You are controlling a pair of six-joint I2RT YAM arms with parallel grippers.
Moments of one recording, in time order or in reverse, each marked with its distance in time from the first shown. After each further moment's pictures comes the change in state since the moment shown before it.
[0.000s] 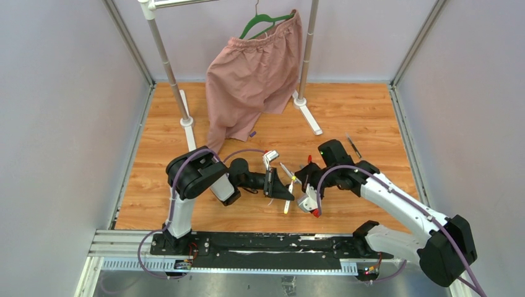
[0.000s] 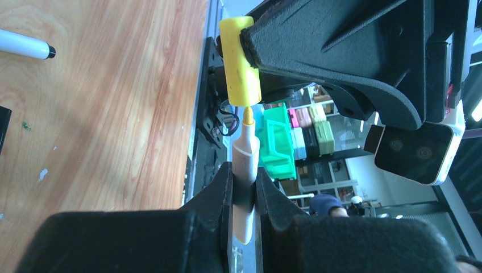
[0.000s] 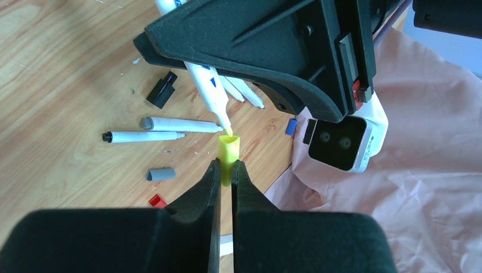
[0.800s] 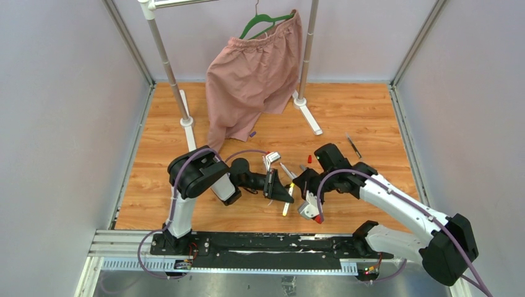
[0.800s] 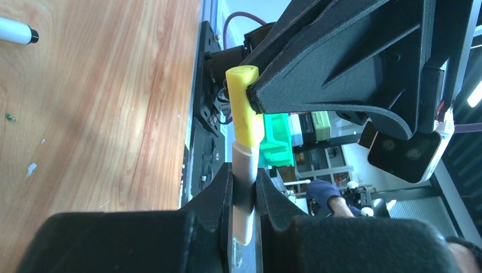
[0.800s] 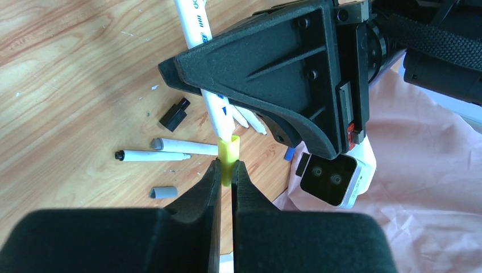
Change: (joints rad) left arm 0.001 0.017 0.012 0.002 0.042 -0.003; right arm 0.060 -0.006 0.000 -0.067 -0.003 -0.055
